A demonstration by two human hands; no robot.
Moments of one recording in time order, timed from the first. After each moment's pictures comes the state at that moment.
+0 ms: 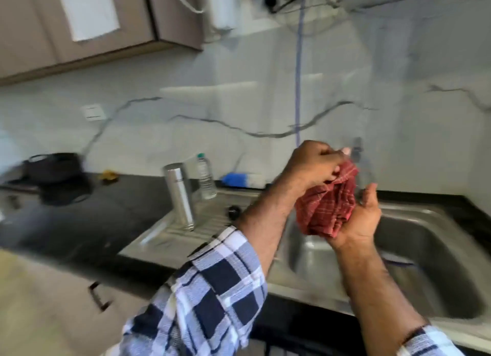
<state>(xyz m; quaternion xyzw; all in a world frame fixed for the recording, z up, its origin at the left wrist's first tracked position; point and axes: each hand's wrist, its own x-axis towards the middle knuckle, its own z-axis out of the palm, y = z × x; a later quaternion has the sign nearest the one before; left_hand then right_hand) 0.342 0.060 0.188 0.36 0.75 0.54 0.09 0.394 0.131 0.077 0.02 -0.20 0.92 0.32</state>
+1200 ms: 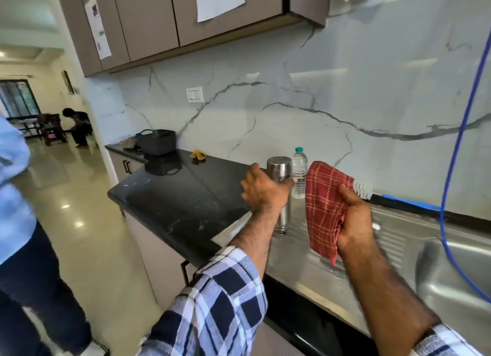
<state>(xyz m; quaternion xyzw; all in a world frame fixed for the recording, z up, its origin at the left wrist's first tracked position) 0.107 -0.192 0.093 -0.05 0.86 0.46 -0.24 0.199 -0.051 0.072 -0.09 -0.35 0.93 0.12</state>
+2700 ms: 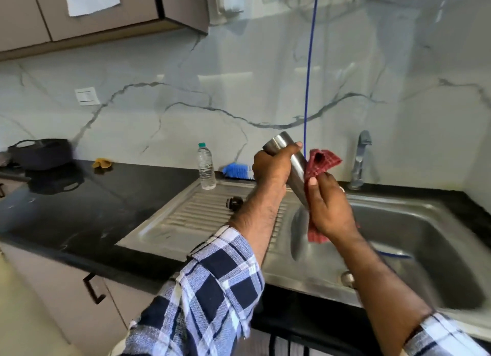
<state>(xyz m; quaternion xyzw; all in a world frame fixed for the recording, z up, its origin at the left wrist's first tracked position) 0.254 0.020 0.138 0.07 0.63 0.77 0.04 0.363 0.107 0.060 -0.09 -0.84 0.31 0.43</state>
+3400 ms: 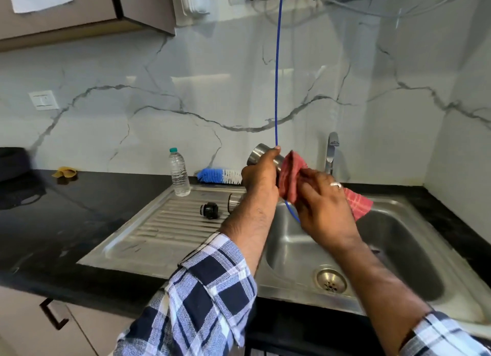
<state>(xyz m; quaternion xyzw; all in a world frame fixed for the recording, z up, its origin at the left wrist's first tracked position) 0.276 0.060 0.137 -0.02 0.52 0.84 0.16 0.399 0.148 0.063 -0.06 -0.89 0.03 0.45</state>
